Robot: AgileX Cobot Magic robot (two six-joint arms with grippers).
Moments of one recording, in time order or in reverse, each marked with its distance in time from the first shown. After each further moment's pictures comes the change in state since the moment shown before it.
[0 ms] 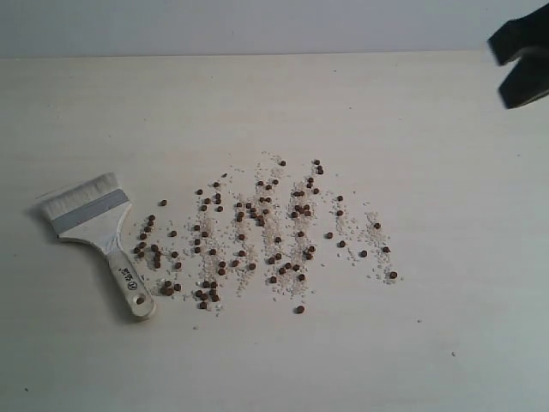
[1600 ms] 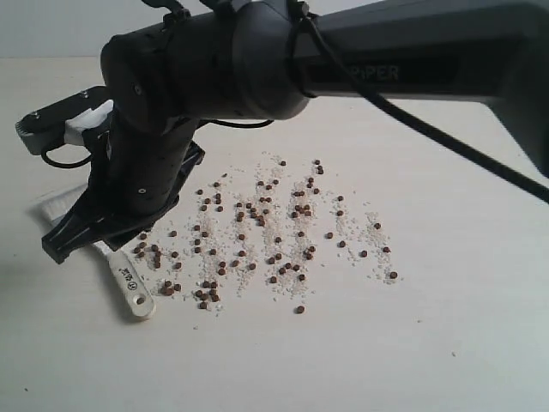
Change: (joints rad) left arm 0.000 0.000 0.000 0.000 0.000 0.000; right arm 0.825 0.795 -0.498 -0.028 -0.331 0.202
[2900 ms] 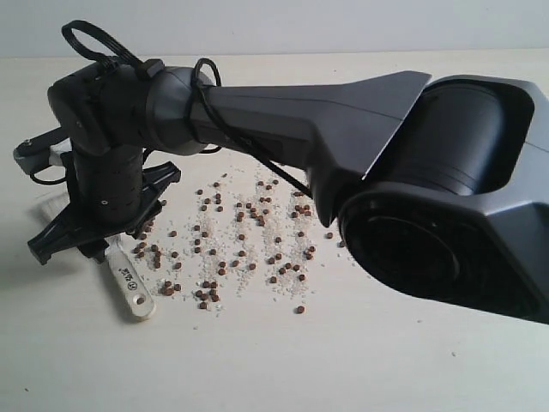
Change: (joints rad) left arm 0.000 0.000 0.000 0.000 0.000 0.000; right arm 0.009 0.348 -0.462 -0.092 0.240 0.171
